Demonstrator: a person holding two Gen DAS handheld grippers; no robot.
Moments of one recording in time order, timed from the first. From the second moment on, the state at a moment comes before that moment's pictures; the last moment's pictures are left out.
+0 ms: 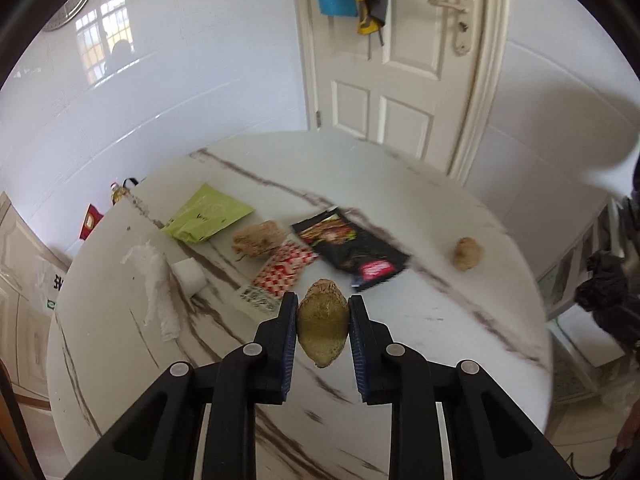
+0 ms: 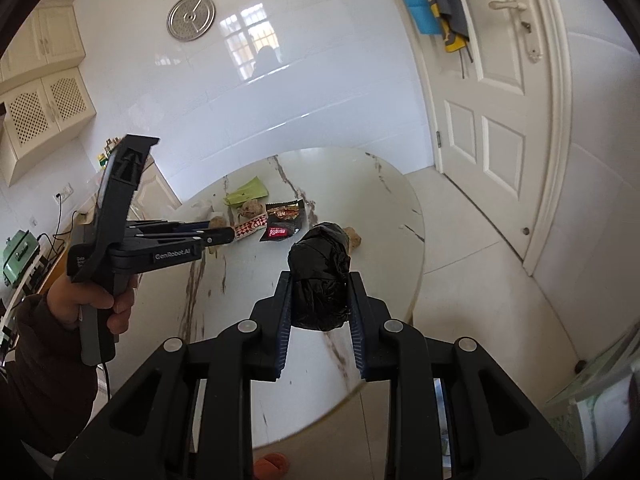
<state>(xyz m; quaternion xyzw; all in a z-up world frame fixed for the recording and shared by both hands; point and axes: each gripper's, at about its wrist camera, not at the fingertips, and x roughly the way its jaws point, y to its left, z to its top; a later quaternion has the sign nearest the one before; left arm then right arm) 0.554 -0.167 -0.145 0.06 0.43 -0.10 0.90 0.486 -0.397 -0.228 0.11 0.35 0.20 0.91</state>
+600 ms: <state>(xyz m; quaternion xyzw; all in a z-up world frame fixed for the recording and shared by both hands) 0.467 -0.370 -0.137 0.15 0.41 -0.30 0.85 0.388 -0.517 -0.251 0.17 0.35 0.08 0.92</state>
